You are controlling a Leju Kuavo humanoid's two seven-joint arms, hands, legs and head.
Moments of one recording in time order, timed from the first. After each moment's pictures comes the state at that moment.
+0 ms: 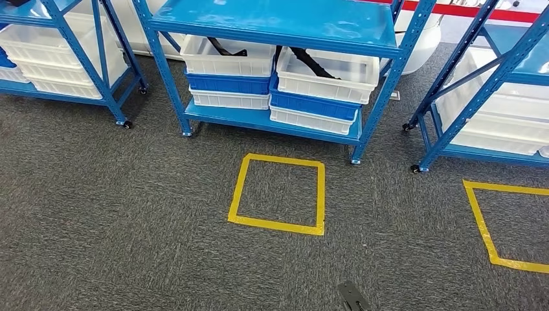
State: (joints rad) left arm -0.05 -0.07 0.90 -0.19 -0.97 -0.05 -0.30; right arm -0.02 -0.01 0.03 -0.17 0.28 -0.09 0.07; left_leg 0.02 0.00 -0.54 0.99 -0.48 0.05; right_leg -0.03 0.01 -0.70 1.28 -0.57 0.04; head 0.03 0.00
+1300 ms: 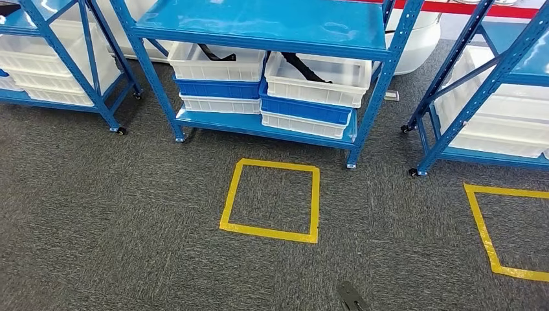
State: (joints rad) left arm -0.05 -0.08 0.90 -0.19 -0.97 -0.03 -0.29; right arm -0.03 0.00 0.05 -0.16 0.30 -0.09 0.08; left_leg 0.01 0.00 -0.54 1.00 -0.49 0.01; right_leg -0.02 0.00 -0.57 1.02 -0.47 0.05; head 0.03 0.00
